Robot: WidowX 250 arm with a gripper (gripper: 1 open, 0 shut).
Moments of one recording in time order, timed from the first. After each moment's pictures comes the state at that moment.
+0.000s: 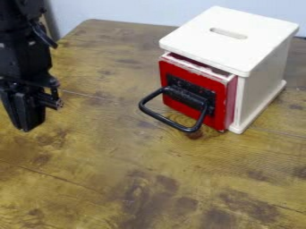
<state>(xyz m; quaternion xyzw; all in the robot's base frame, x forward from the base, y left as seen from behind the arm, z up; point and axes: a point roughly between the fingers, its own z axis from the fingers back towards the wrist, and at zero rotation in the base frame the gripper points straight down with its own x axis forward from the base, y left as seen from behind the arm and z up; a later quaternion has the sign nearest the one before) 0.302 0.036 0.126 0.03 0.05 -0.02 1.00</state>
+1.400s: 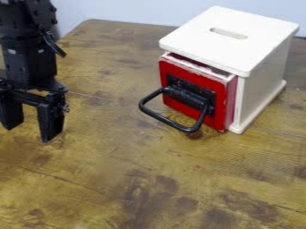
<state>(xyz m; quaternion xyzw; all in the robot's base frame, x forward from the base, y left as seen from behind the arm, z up) 0.304 0.038 0.118 0.04 0.09 0.01 0.99</state>
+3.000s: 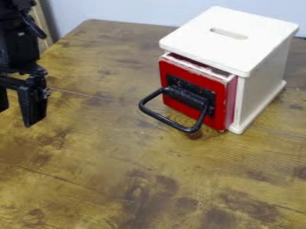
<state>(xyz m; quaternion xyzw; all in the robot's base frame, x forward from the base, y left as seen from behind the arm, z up) 0.307 0.058 0.134 0.04 0.09 0.00 1.00</state>
